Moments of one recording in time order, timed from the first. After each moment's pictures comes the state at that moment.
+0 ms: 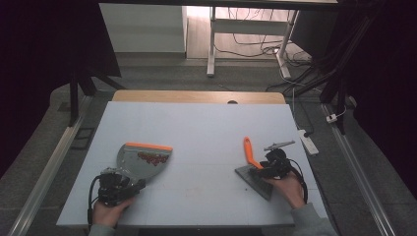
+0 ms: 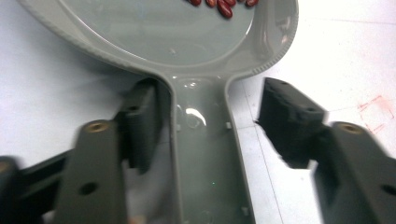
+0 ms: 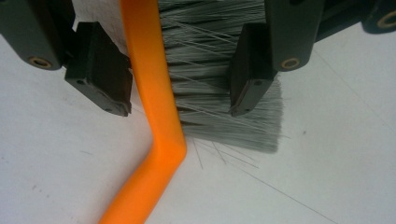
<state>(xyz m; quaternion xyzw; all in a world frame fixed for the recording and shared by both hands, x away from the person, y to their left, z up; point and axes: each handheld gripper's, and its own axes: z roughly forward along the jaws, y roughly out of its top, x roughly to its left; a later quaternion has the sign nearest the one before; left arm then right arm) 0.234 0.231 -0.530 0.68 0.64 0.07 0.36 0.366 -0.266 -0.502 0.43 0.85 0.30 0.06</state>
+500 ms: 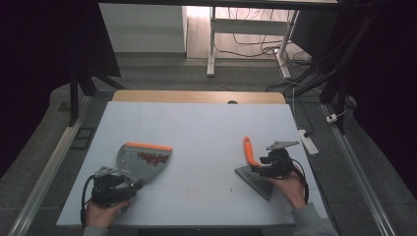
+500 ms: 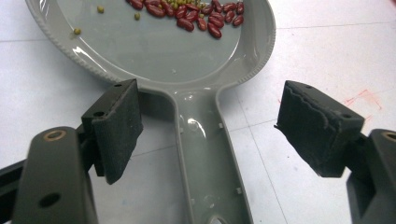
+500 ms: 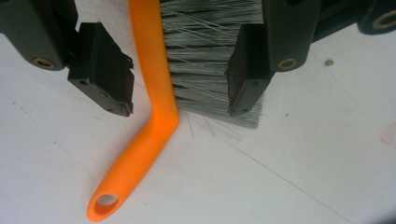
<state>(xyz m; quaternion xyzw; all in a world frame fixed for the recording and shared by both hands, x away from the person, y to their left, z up) 0.223 0.235 -0.513 0.70 0.60 0.11 0.38 0.358 -0.266 -0.488 0.39 0.85 0.34 0.10</state>
